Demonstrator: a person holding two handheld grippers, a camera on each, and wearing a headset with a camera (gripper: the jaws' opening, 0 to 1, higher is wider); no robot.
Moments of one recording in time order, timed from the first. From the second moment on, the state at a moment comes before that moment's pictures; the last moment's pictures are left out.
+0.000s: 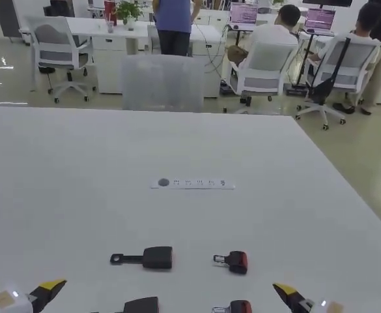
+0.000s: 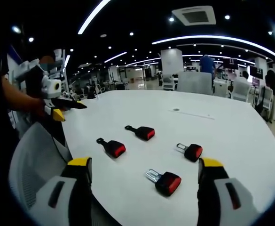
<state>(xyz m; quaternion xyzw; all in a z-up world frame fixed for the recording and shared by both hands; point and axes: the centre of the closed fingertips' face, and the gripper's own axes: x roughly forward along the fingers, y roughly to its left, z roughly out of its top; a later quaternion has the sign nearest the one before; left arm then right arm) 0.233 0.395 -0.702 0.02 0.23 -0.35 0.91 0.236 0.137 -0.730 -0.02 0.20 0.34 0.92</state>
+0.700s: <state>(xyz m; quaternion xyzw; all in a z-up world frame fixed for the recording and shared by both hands) 0.232 0.395 -0.703 0.02 0.24 -0.38 0.89 0.237 0.132 -0.732 -0.04 0.21 0.37 0.90</state>
